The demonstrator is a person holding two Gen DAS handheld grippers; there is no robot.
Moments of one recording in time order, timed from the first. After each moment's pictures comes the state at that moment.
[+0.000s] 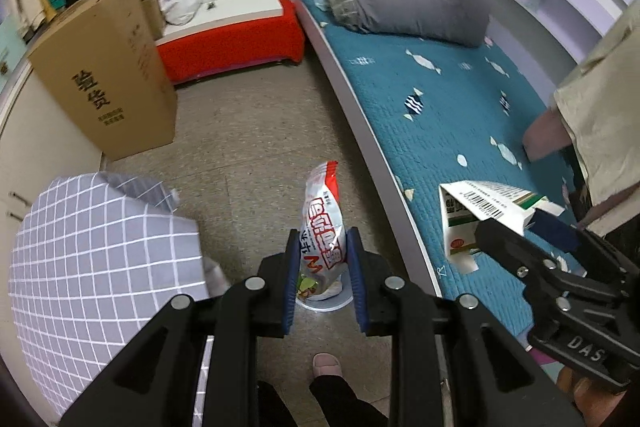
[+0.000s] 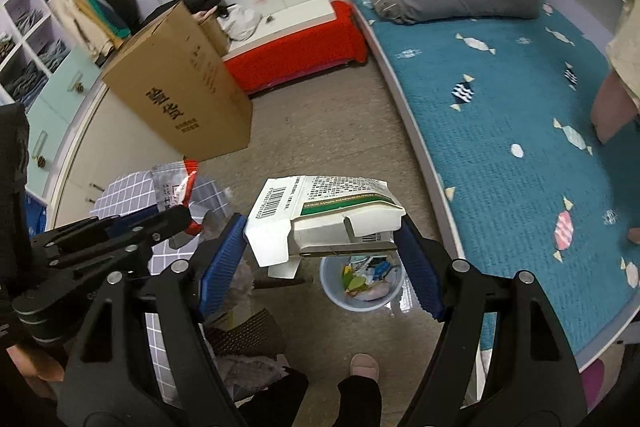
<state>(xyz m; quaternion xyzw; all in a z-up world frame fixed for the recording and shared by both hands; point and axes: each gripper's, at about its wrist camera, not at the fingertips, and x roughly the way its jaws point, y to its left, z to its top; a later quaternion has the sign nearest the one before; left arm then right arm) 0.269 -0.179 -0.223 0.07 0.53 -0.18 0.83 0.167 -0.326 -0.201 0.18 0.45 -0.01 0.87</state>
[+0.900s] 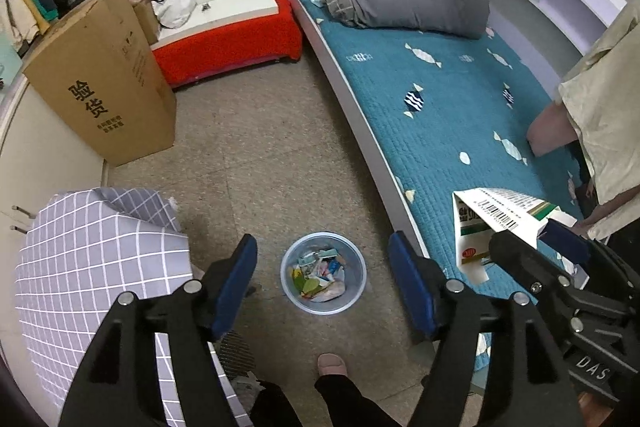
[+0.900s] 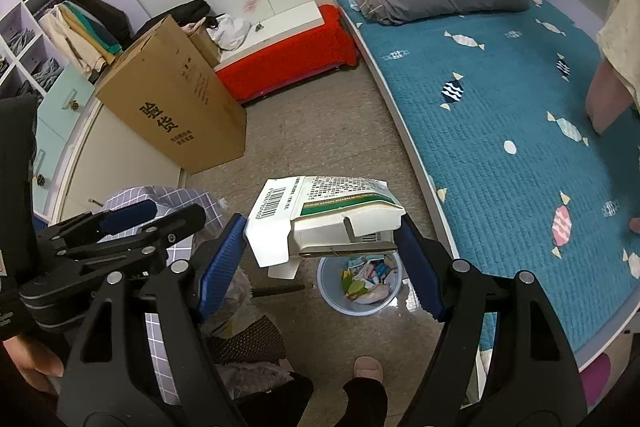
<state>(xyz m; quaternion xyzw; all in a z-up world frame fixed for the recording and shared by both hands) 0.284 -0.199 -0.219 0.08 0.53 -0.17 0.83 0.175 -0.346 -0.201 0.20 0.45 -0.02 0.87</state>
